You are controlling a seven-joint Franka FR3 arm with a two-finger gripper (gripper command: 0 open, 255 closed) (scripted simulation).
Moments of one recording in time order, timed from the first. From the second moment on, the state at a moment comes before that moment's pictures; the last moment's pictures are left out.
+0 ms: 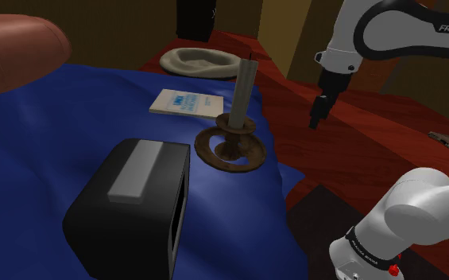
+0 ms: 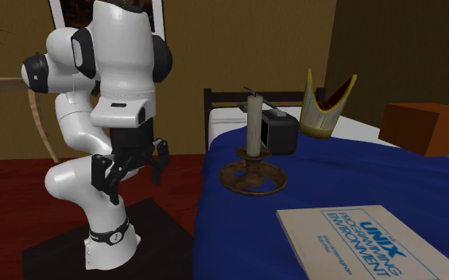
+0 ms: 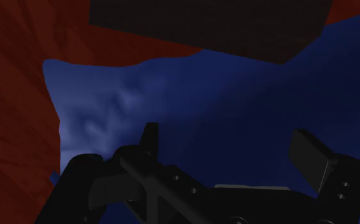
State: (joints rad) arm 0.00 -0.76 0.04 -2.42 -0.01 1.60 -0.12
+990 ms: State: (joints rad) arm 0.06 -0.56 0.23 -2.04 0.14 1.49 0.13
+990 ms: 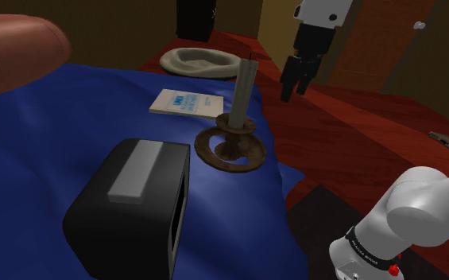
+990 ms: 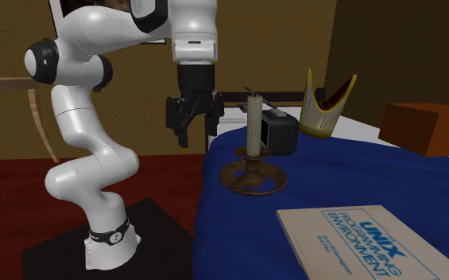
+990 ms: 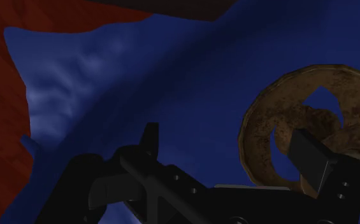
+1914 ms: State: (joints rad) arm 0.09 -0.18 0.45 -1.43 0.11 1.34 0.45
